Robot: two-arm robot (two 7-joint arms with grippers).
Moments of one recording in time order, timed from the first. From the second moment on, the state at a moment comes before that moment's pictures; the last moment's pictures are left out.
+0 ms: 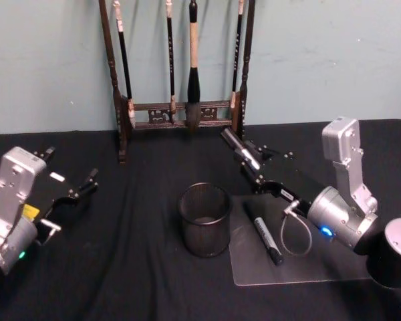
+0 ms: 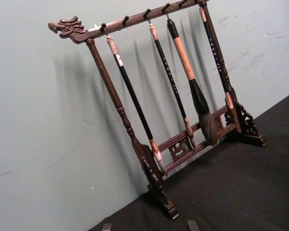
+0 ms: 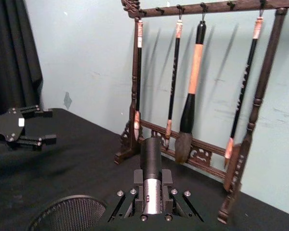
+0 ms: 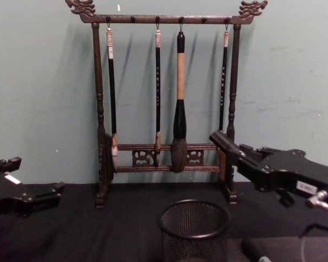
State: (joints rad) left arm -0.20 0.60 0.45 -1.41 -0.25 -0.12 0.03; right arm 0.28 0.32 -0.36 -1.33 0.35 -0.14 0.47
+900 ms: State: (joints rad) left arm -0.20 0.60 0.45 -1.41 -0.25 -0.12 0.03; right arm 0.35 0.23 -0.44 -1.25 0.32 -0.18 0.50
